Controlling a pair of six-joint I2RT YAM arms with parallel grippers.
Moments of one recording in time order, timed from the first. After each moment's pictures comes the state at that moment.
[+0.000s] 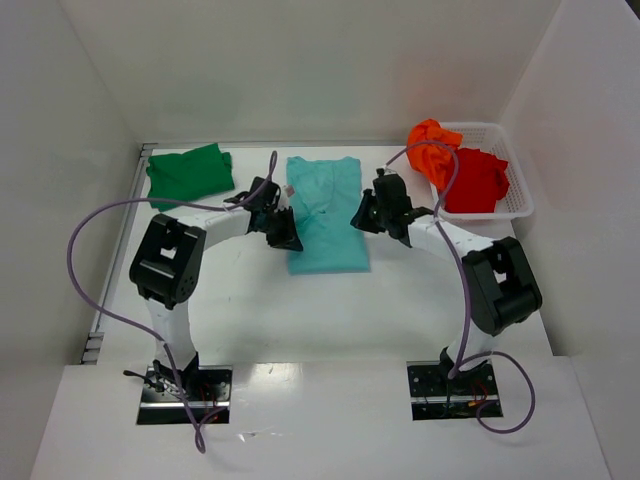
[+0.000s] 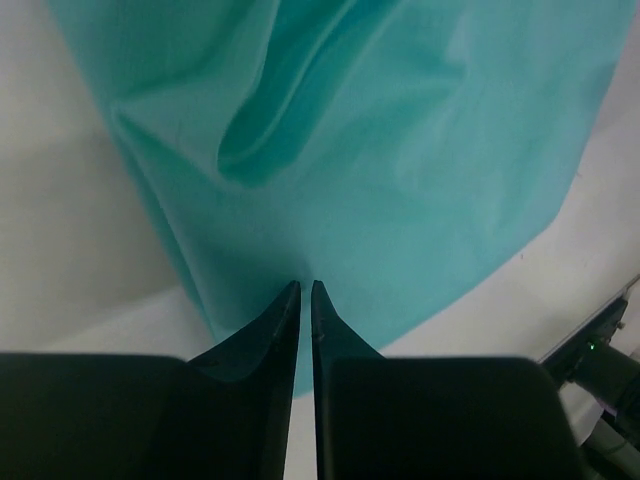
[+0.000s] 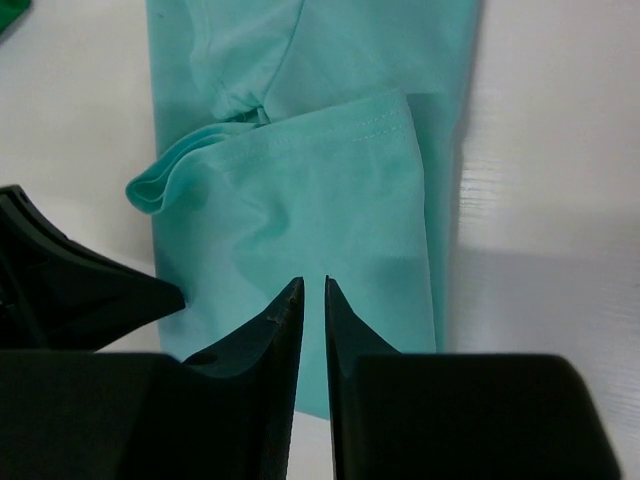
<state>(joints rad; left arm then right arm) -0.37 1.90 1.21 -0.32 0.43 -0.48 0.40 1.63 1.02 -0.07 -0.06 0.61</state>
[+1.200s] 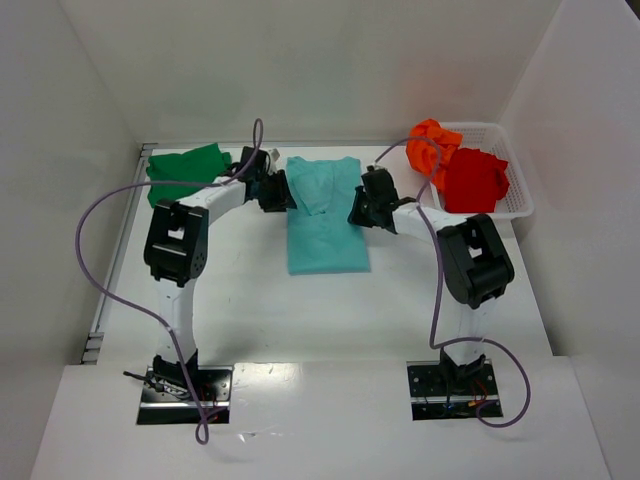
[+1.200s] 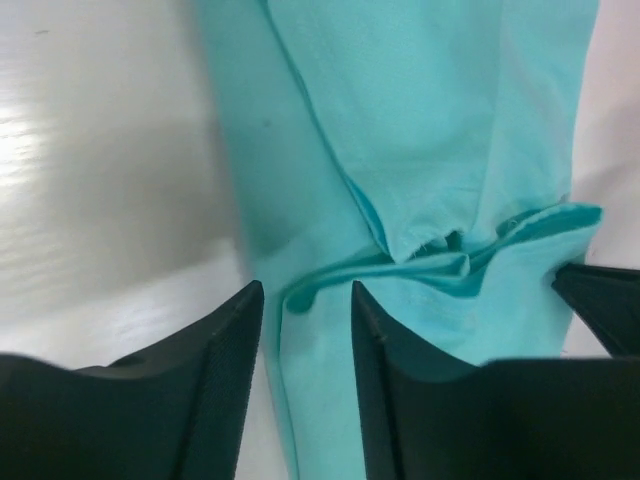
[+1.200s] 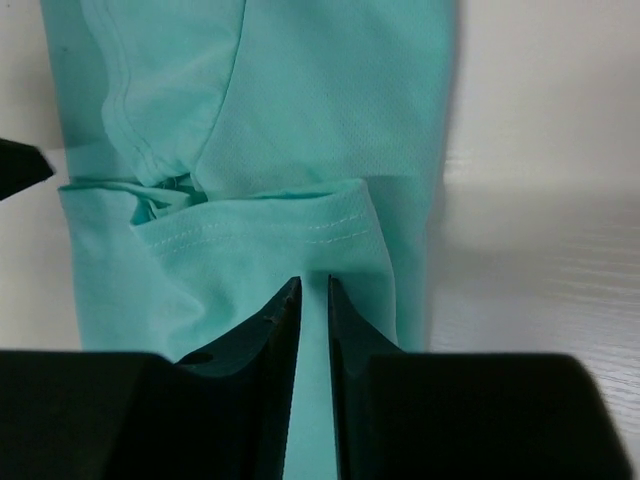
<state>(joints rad) -0.26 2.18 1.62 -0.32 0.34 -0.47 0.40 1.88 1.18 -0.06 -0.01 0.56</state>
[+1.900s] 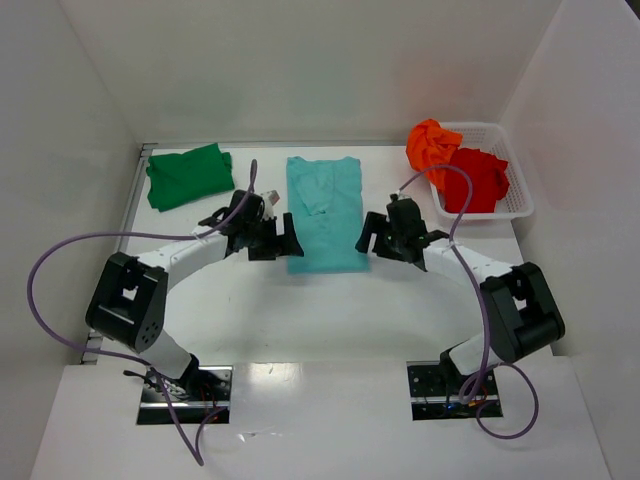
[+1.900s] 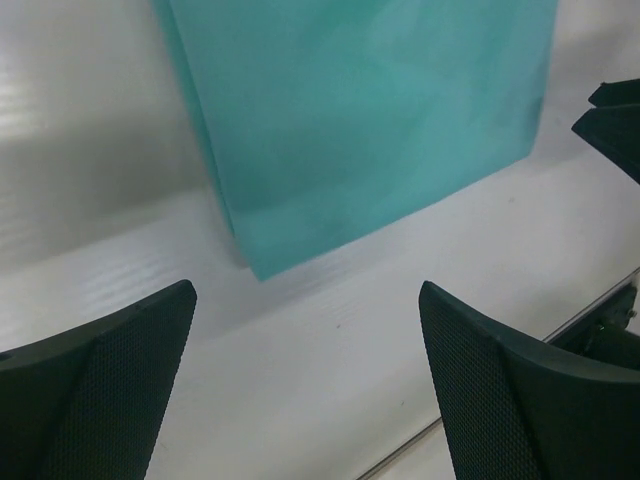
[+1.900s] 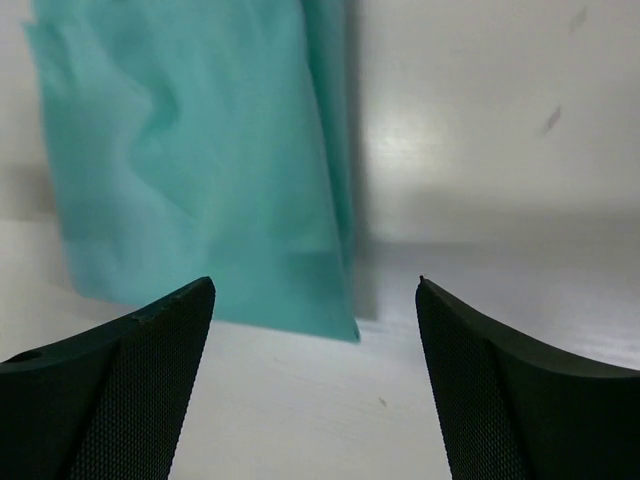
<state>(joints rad) -0.38 1.58 1.00 -0.28 0.34 -0.50 0.39 1.47 0.83 -0.11 -0.03 0.57</state>
